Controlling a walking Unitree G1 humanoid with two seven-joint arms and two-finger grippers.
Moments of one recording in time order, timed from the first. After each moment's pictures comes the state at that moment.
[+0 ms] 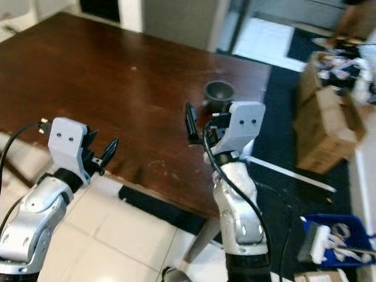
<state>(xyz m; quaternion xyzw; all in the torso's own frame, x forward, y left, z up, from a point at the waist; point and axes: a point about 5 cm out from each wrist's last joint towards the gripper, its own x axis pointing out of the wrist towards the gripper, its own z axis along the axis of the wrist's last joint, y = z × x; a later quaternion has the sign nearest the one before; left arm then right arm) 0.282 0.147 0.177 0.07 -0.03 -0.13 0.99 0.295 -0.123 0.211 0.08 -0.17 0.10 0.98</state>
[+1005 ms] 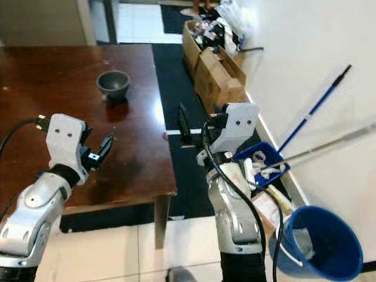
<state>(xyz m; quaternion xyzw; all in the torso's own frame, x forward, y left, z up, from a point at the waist) 0.292 0.151 0.175 0.07 -0.03 -0.09 0.99 0.298 -0.115 0.206 0.15 -0.13 0.18 0.96</state>
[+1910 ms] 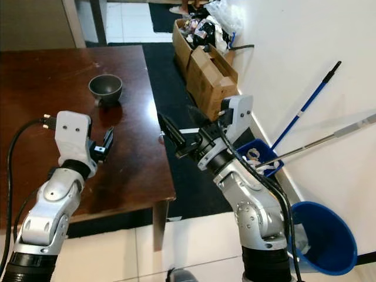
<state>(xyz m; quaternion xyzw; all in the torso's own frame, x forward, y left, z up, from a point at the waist) 0.307 0.139 0.175 0.06 -0.05 -0.04 1.00 0.289 -0.122 0.223 0.15 -0.11 0.33 0.92</state>
